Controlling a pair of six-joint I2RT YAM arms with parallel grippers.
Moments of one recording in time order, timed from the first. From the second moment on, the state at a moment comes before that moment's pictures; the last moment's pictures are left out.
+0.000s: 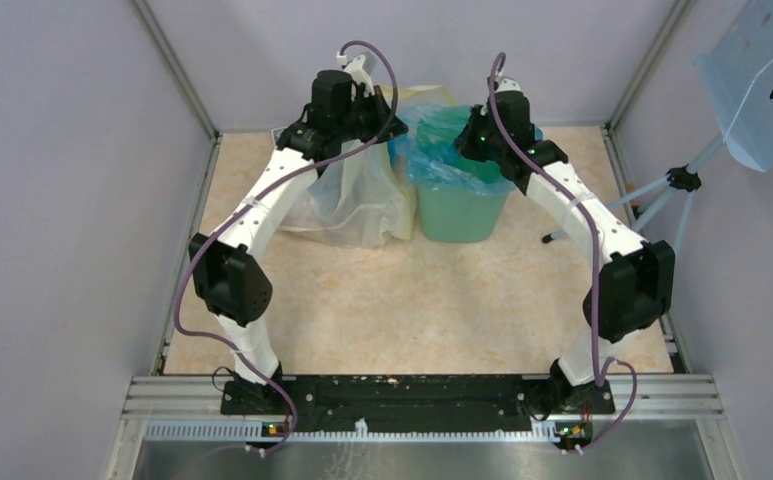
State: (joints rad) left arm -0.43 1.83 1.87 -0.37 0.35 -0.54; right arm 0.41 1.66 1.57 -0.36 0.04 0.50
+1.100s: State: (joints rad) left arm -0.43 1.63 1.67 -0.34 0.33 -0.53; right arm 0.41 1.45 1.76 -0.76 0.14 0.30
